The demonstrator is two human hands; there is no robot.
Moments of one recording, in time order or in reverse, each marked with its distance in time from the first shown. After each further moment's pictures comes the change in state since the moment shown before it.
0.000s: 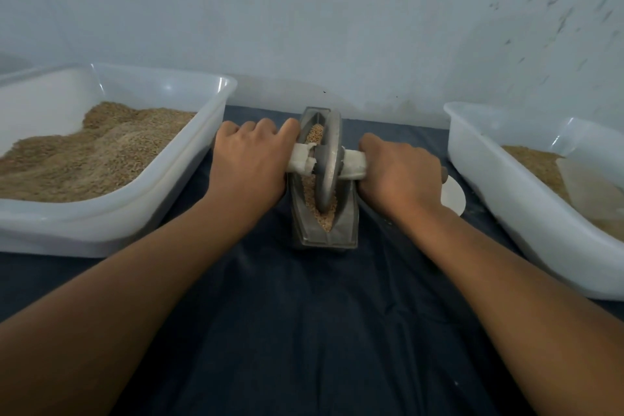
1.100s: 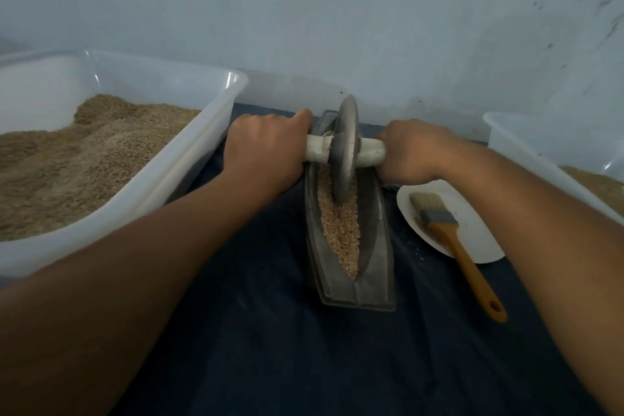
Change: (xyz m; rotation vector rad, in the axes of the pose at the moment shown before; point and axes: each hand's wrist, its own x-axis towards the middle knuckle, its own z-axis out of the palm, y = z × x) left_hand 0.051 -0.014 0.049 -0.047 -0.019 -0.020; right_hand 0.100 0.016 0.020 0.091 -0.655 -0.123
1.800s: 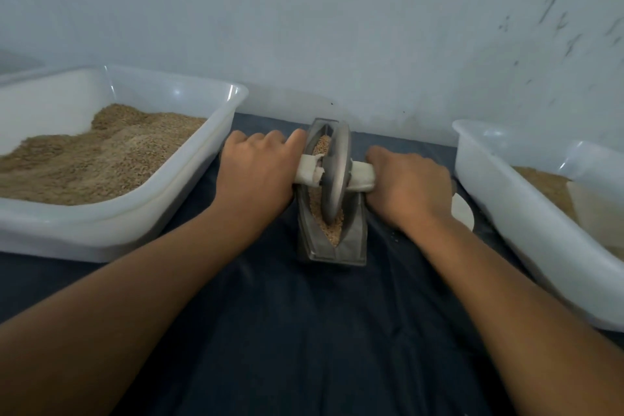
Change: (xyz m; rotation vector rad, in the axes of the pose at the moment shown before) left_hand -0.051 0.013 -0.042 -0.006 0.073 0.016; right_hand -0.083 -0.023 0.040 -0.100 0.611 0.105
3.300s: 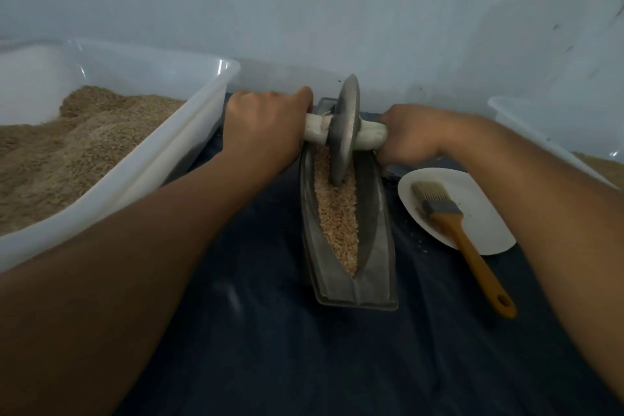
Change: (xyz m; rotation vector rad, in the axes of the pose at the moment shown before) left_hand 0.068 -0.015 0.059 0.030 -0.055 -0.017; right_hand 0.105 0.021 0.026 0.250 -0.684 -0.088
